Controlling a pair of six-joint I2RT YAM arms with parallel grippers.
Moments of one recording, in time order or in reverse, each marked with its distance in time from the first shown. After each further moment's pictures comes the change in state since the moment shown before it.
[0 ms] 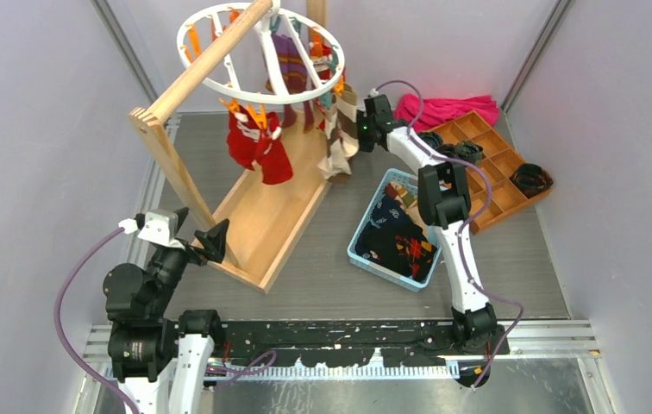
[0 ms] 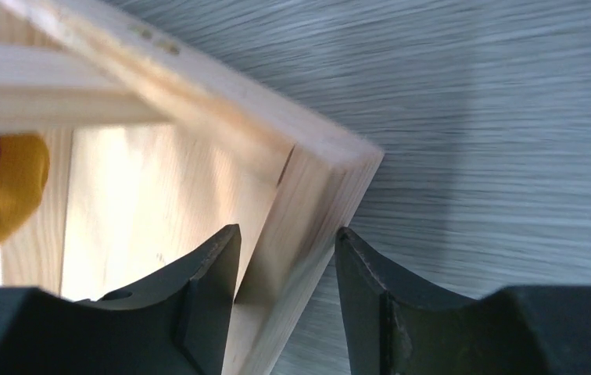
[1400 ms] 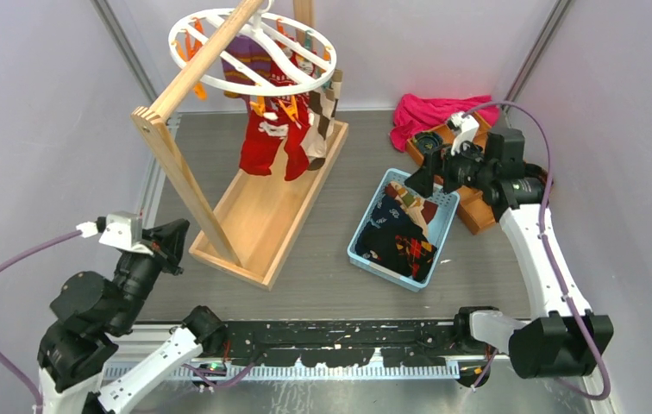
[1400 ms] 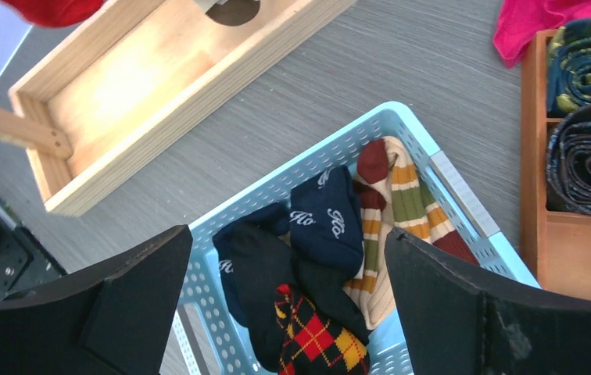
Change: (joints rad) left arm -0.676 0.049 0.296 -0.264 -0.675 -0.064; right arm -0.283 -1.330 -1.010 -0.169 -0.467 -0.661
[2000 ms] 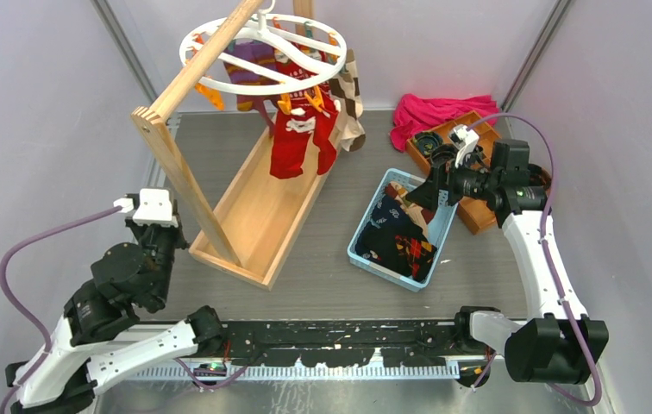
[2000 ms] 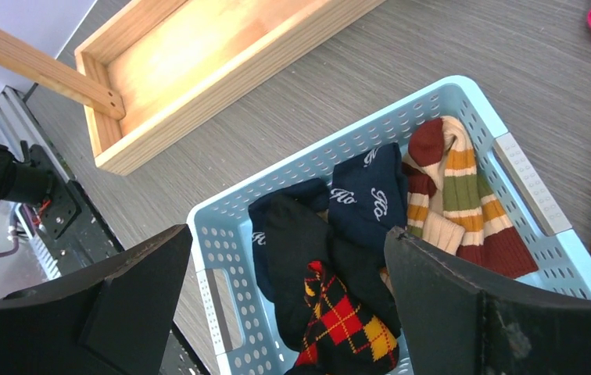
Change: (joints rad) left arm -0.347 0.148 -0.060 0.126 -0.708 0.242; right arm -0.109 -0.064 -0.092 -0.043 -0.256 -0.100
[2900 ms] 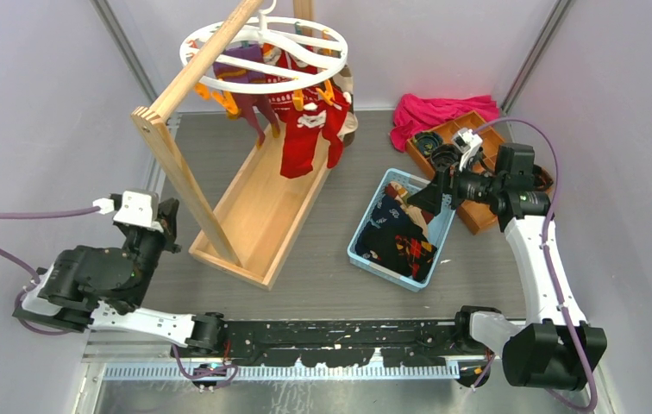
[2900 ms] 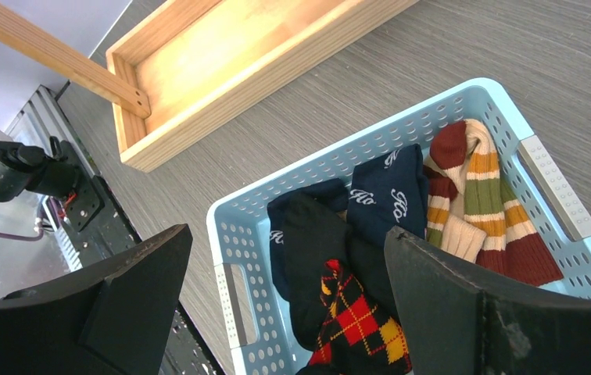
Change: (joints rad) left arm -0.696 0.019 0.165 -0.353 -0.489 -0.273; right arm -0.035 -0.026 -0.029 -0.001 -0.092 0.000
